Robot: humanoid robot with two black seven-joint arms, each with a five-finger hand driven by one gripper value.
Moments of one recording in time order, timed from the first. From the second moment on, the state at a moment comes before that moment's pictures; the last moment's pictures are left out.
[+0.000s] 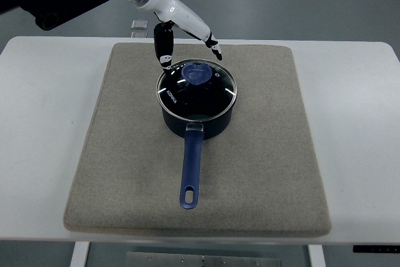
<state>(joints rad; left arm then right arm) -1.73 0.29 0.21 -0.80 1.49 -0.61 -0.61 0.04 0.00 -0.05 0.16 -0.01 0.07 0.06</state>
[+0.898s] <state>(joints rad) -1.72 0.30 0.21 -0.85 1.50 -0.61 -0.61 0.04 0.00 -0.05 0.16 -0.01 0.07 0.06</state>
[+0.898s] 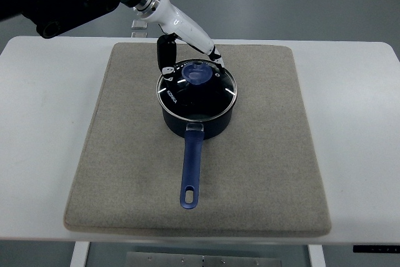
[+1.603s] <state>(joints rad) -1.70 0.30 0.21 -0.85 1.51 -0.61 -0.61 0.04 0.00 -0.05 0.16 -0.01 0.07 0.06</state>
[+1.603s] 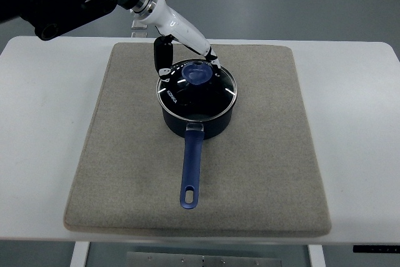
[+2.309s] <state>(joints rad) -1.69 0.30 0.22 -0.82 1.52 -0.61 -0.61 0.04 0.00 -0.05 0.16 -0.01 0.07 0.06</state>
